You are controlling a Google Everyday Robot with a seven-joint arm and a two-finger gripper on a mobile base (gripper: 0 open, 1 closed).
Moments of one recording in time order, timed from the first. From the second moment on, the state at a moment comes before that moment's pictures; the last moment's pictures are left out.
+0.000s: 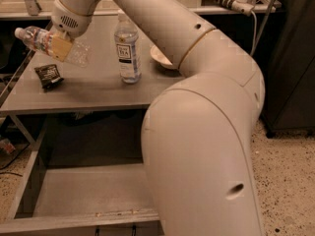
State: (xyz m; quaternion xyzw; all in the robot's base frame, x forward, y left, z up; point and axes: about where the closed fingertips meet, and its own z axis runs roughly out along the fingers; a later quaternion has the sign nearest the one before) arm 0.652 0.249 0.931 -0.70 0.65 0.17 0.24
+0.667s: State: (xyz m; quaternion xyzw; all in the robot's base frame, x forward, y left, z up) arm 0.619 0.234 0.920 -0.69 0.66 0.18 0.22
